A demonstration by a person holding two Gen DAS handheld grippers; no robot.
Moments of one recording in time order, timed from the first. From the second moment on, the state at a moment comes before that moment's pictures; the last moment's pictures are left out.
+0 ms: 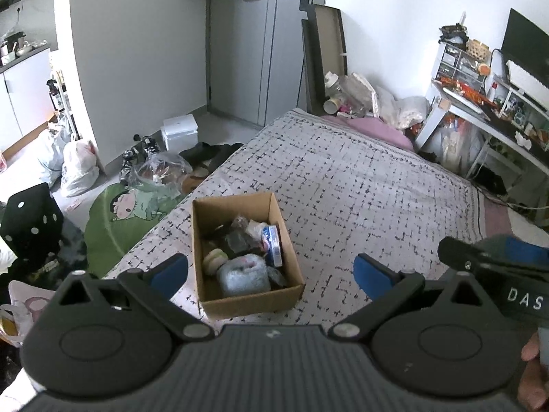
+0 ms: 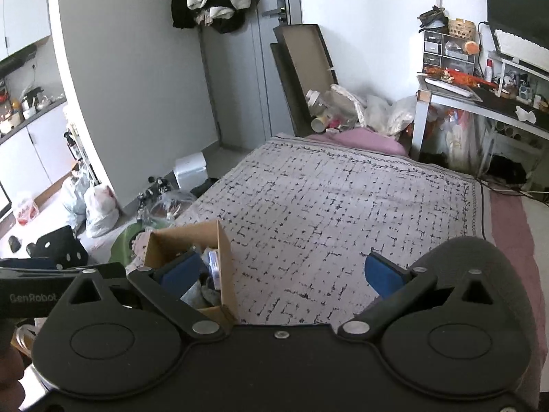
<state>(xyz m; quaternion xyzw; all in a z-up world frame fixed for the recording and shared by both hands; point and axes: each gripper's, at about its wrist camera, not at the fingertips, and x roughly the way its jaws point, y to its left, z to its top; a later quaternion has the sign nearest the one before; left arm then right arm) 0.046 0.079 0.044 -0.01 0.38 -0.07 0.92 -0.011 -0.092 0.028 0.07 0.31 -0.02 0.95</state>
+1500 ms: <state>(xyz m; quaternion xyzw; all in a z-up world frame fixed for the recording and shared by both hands) 0.039 0.080 0.017 -0.03 0.40 -0.10 0.91 -0.025 -0.104 0.003 0.04 0.32 -0.03 0.94</state>
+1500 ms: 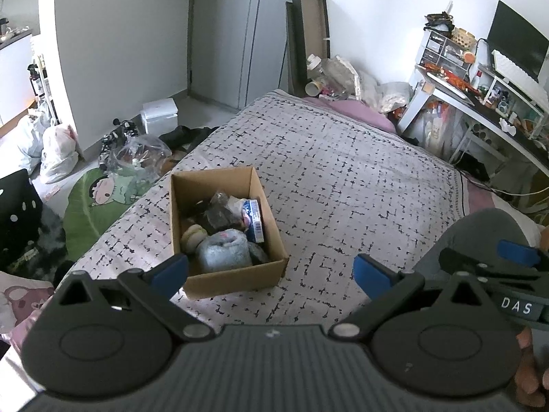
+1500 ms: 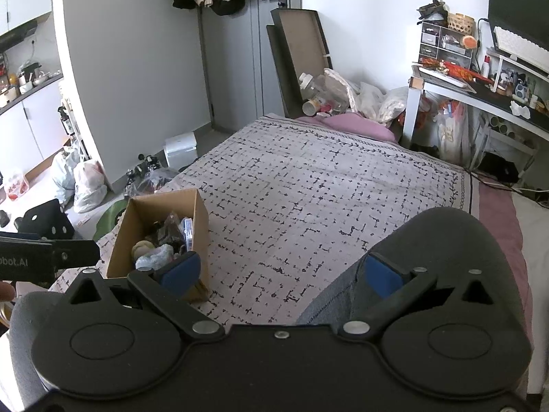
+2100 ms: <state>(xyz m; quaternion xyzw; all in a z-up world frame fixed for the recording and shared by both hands) 0.035 0.078 0.020 -0.03 0.39 -0.10 0.91 -0.029 -0.103 0.007 0.04 0.30 -0.03 0.95</state>
